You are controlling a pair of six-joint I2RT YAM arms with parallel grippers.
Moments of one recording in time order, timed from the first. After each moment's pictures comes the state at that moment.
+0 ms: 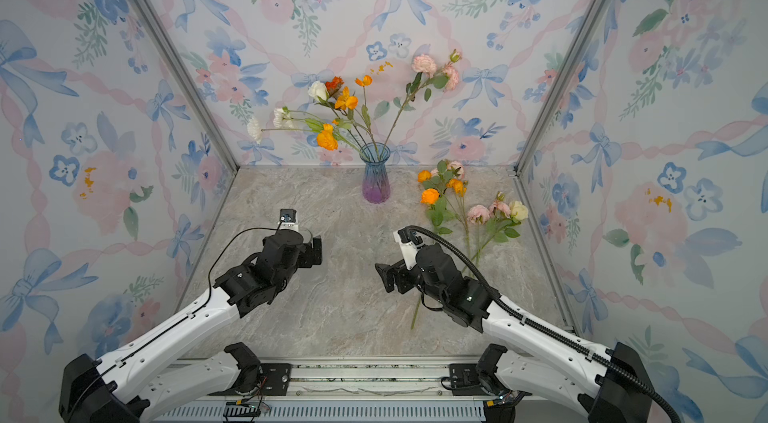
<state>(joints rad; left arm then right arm) -0.66 1.00 0.75 -0.38 -0.54 -0.36 0.87 0.99 0.68 -0.16 0.11 0.27</state>
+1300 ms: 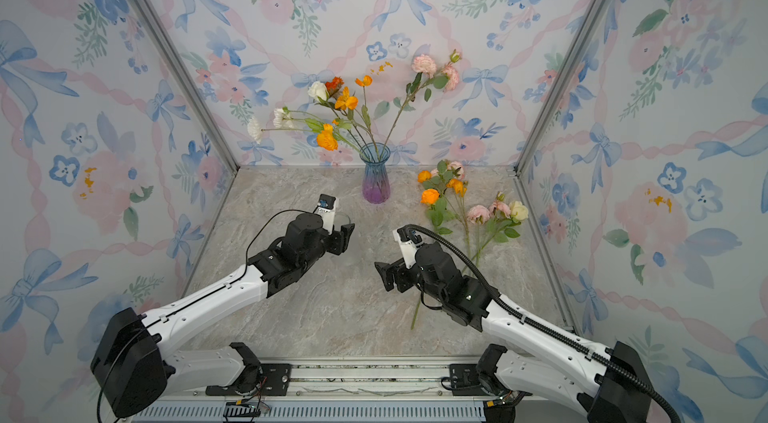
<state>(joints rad) -0.69 1.29 0.87 -0.02 -0.27 -0.15 0.87 0.98 0.69 -0.17 0.12 0.26</state>
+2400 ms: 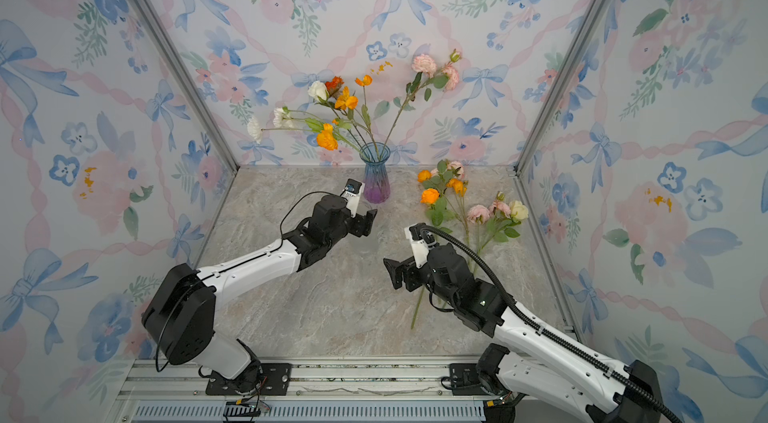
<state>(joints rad) -0.68 1.56 1.05 0.13 -0.21 -0.06 0.84 0.89 0.69 -0.23 0.15 0.27</state>
